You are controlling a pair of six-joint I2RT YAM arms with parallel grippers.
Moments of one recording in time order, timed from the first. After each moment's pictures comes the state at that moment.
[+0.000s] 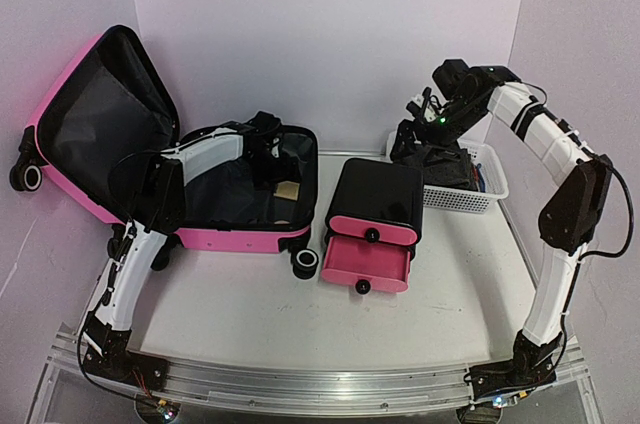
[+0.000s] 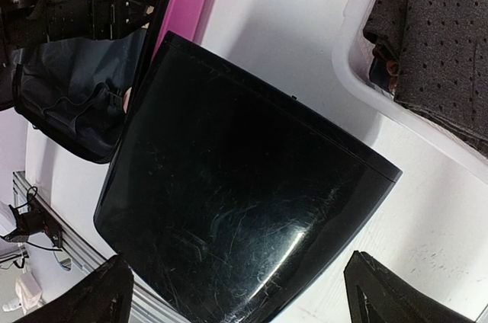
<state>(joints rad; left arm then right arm) -0.49 2.56 2.36 -0.79 0.21 -0.54 0.38 1.92 2.06 -1.25 -0.35 0.20</state>
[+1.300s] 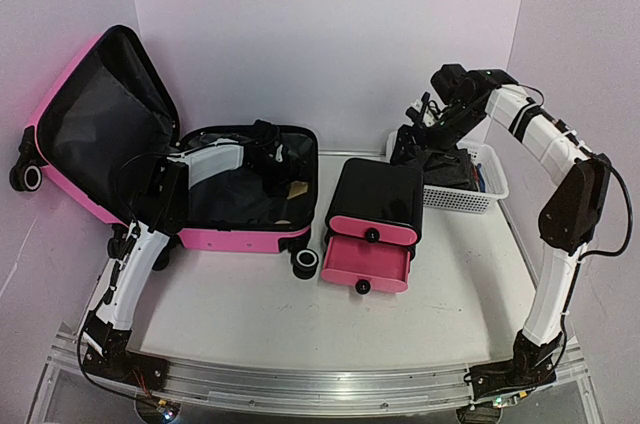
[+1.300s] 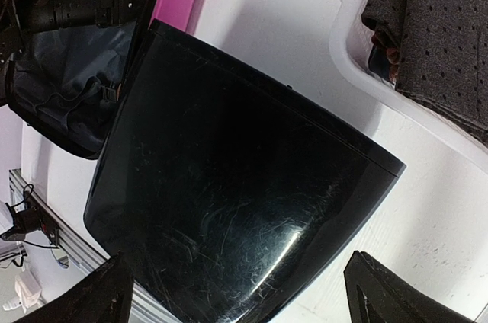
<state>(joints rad) -0.48 2.62 2.32 -0.59 0.46 -0.66 0.38 1.92 2.02 -1.24 -0.34 0.20</state>
